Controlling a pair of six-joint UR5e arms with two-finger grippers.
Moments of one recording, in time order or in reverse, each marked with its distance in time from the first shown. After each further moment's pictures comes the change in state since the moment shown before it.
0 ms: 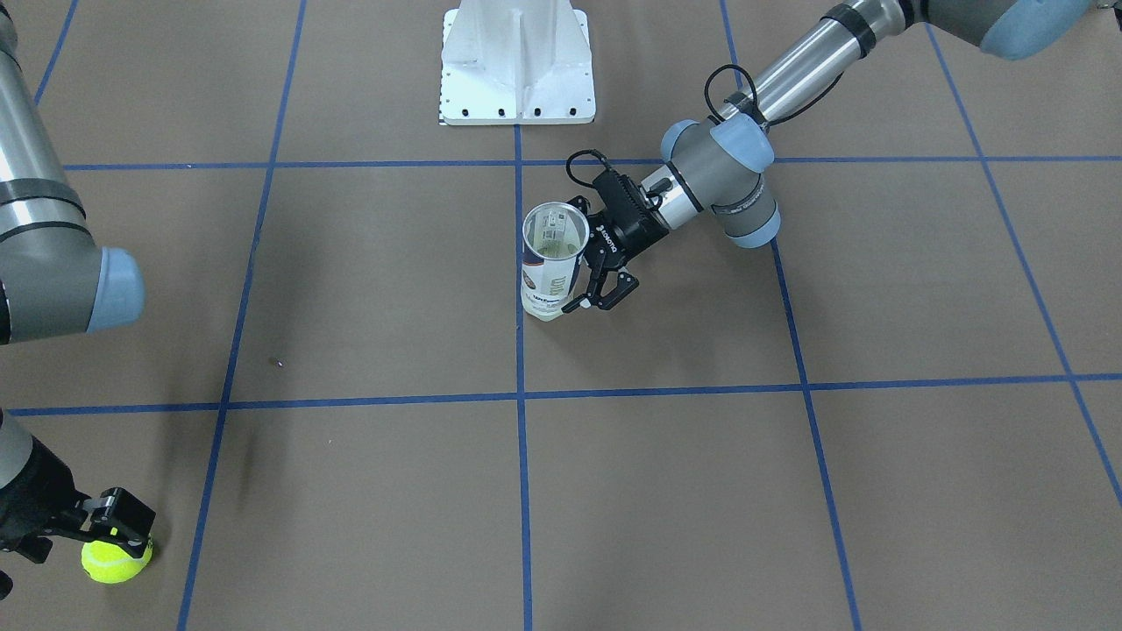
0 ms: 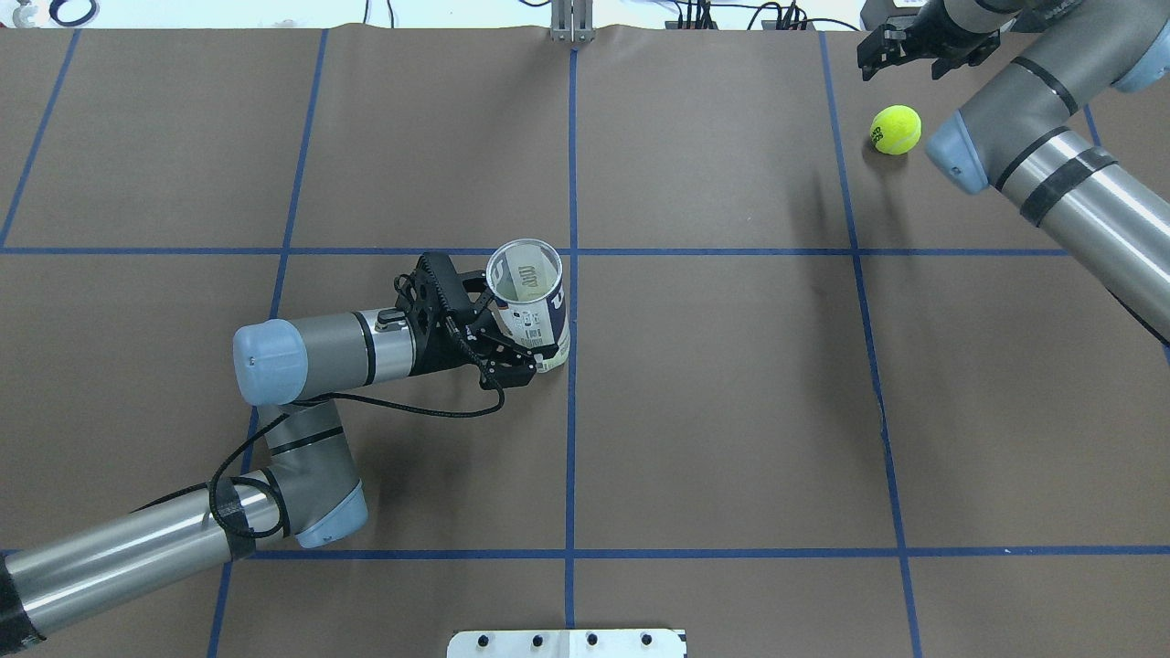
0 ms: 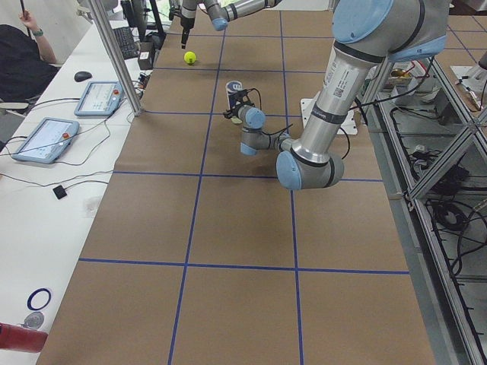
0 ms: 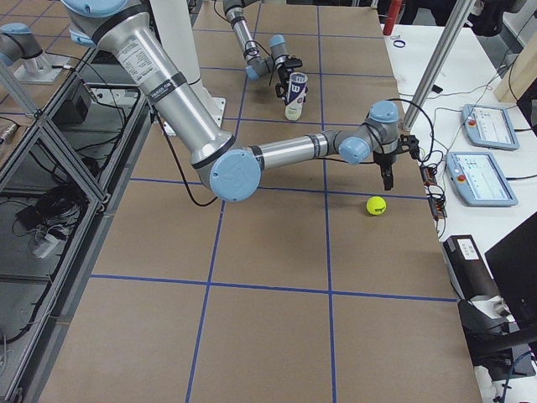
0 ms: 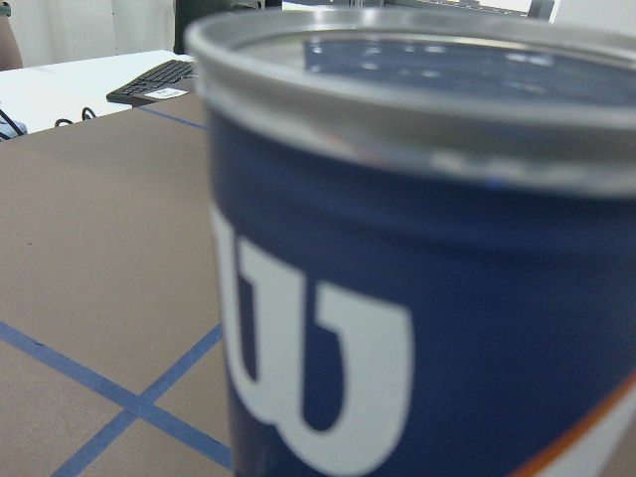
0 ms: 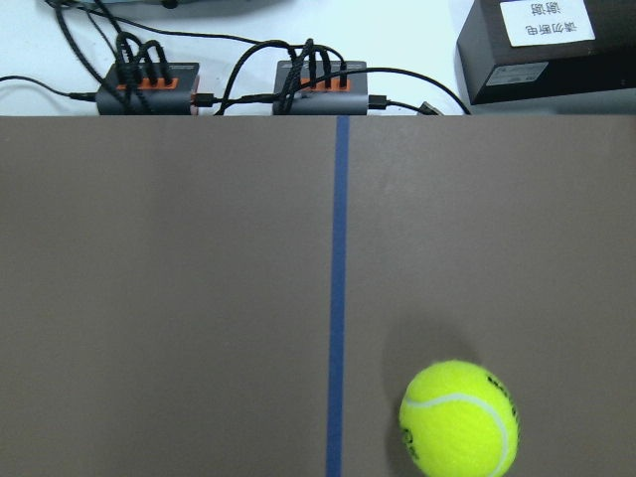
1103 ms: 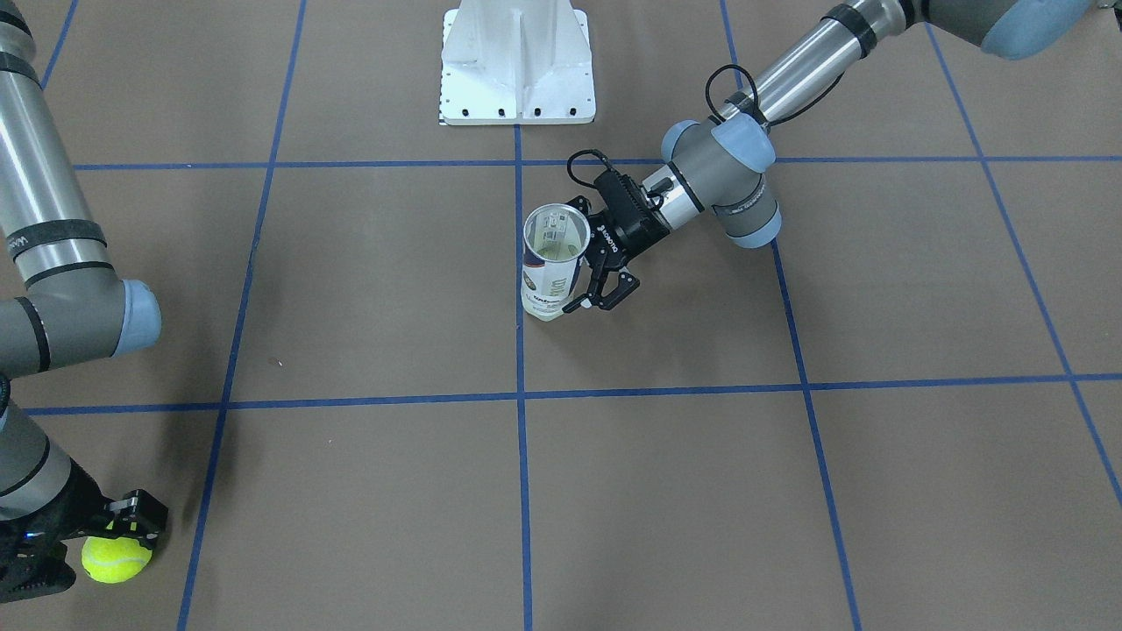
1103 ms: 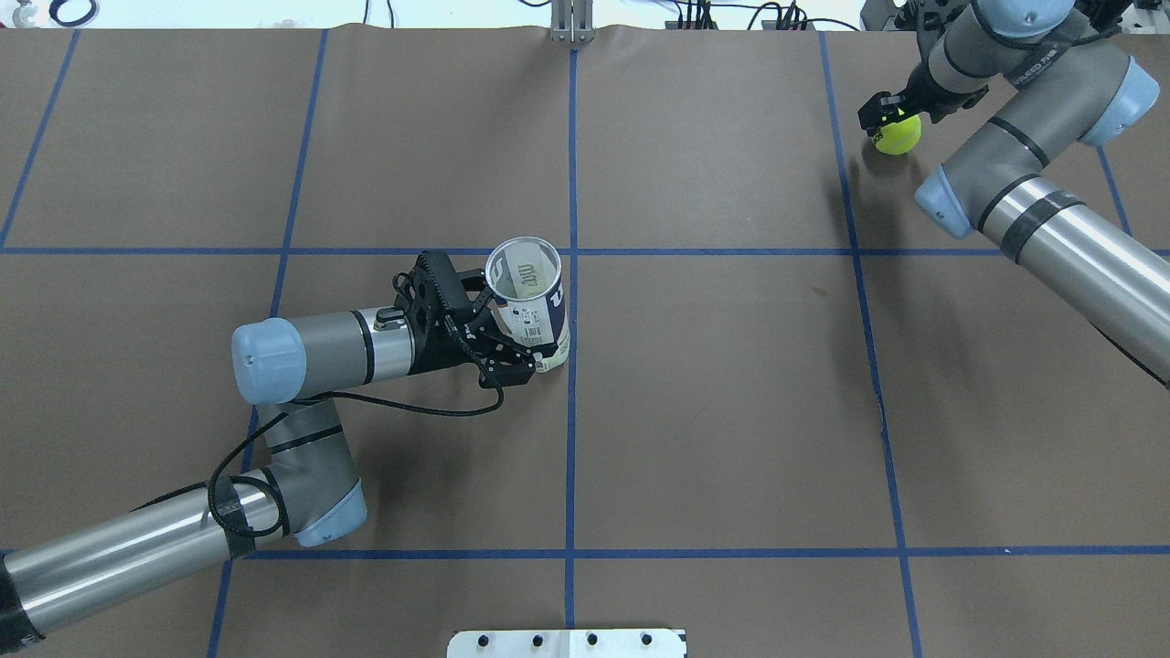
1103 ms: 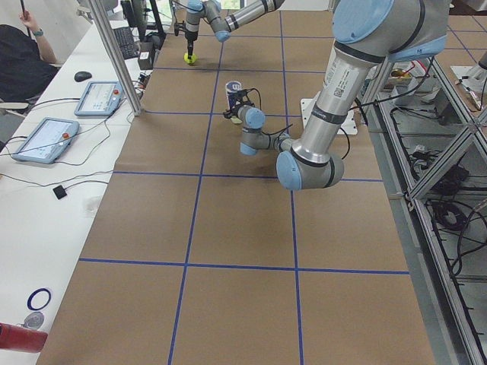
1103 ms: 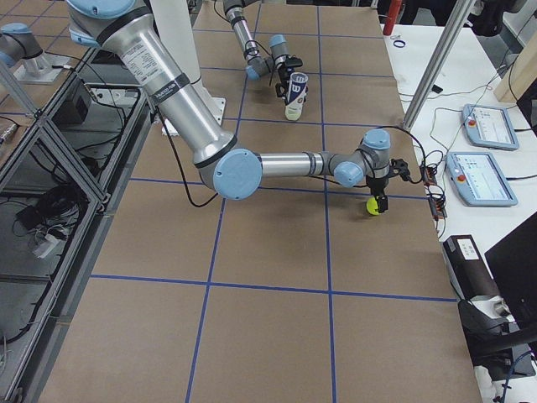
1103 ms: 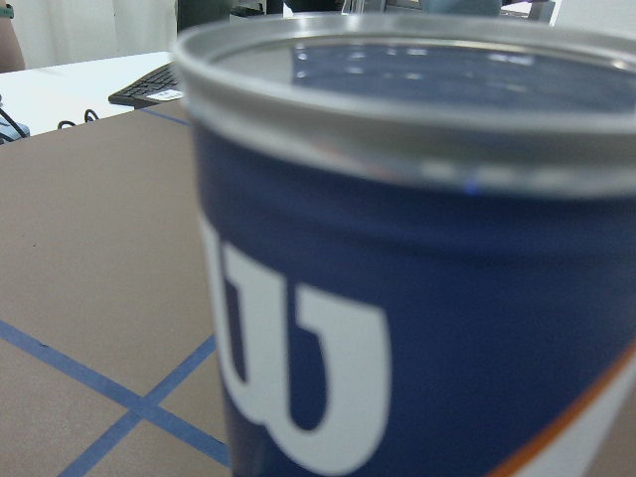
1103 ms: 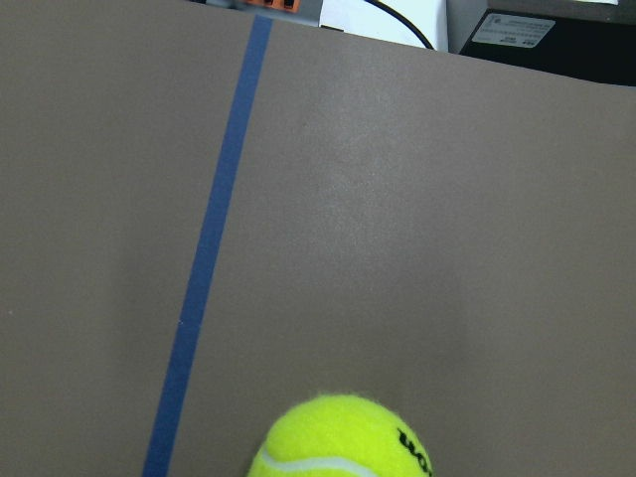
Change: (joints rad) left arm -0.003 0.001 -0.001 -0.001 -0.001 0.000; right arm -0.057 0.002 -0.139 0.064 -0.053 -0.130
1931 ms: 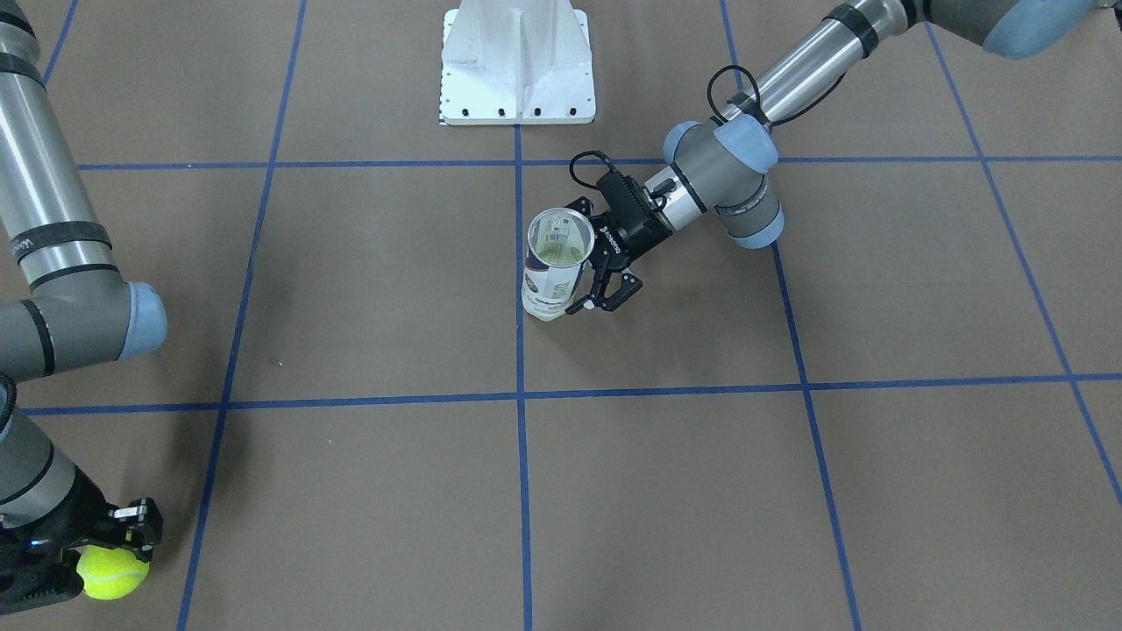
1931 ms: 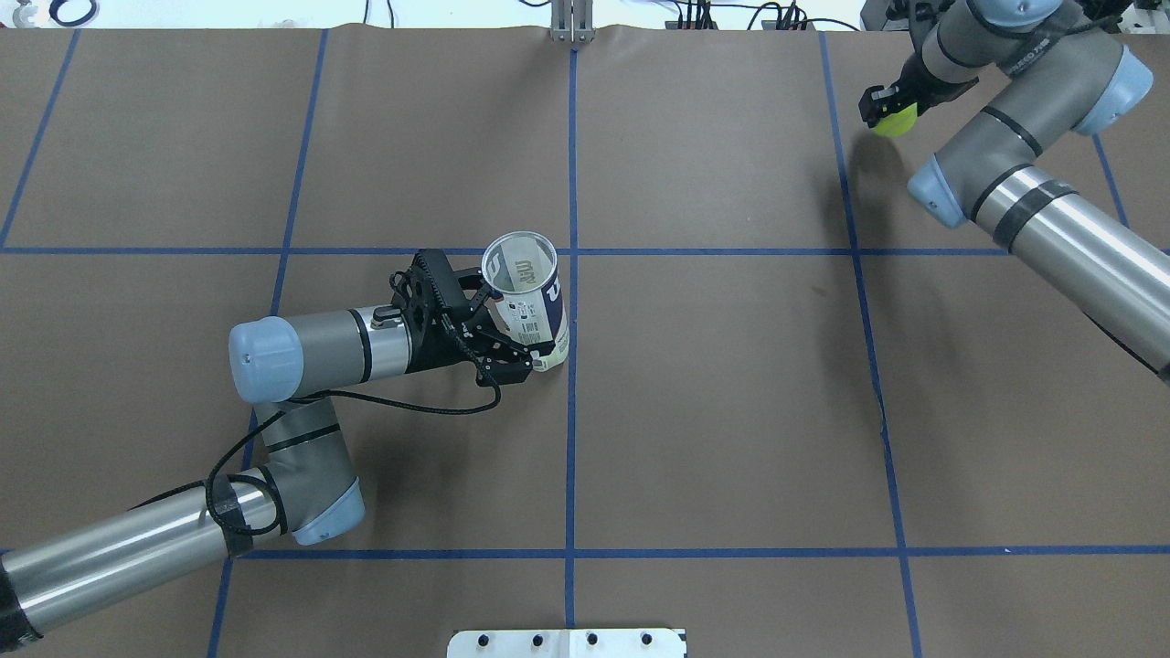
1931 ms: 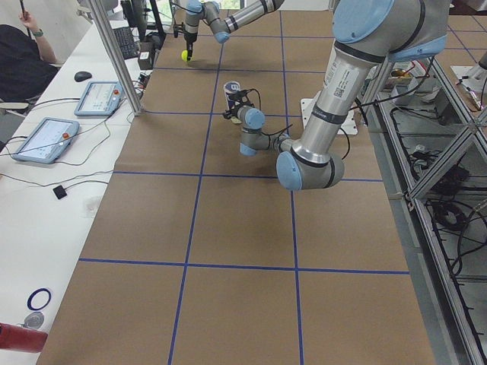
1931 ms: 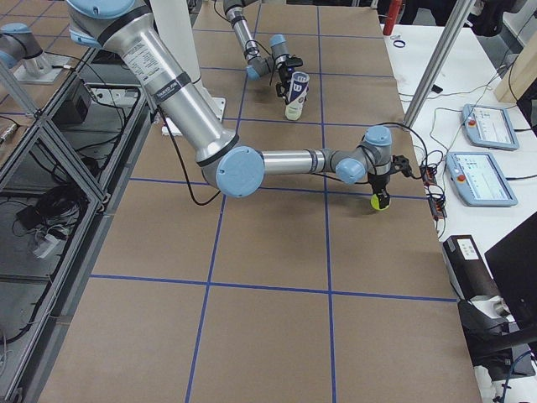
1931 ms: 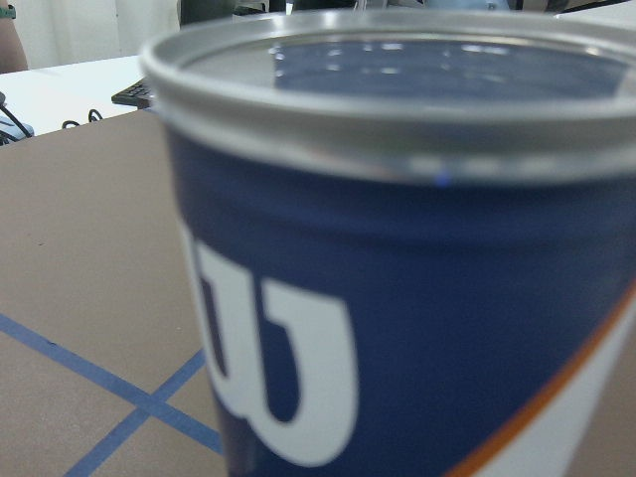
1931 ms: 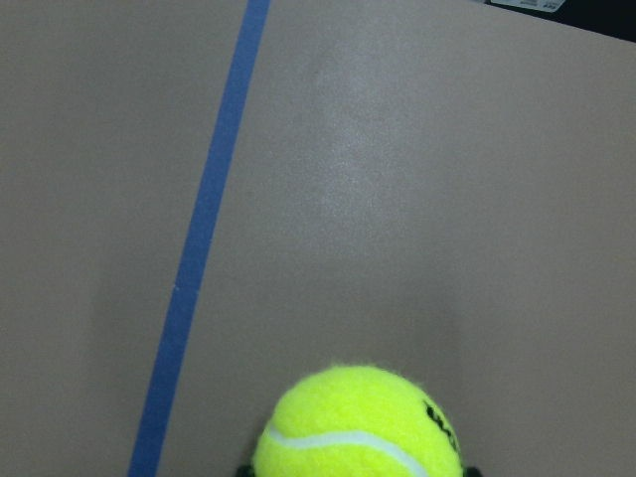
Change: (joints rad) left arm -0.002 0.003 0.000 -0.001 0.000 0.001; right arm 0.023 0.040 0.012 -0.020 0.012 -0.058
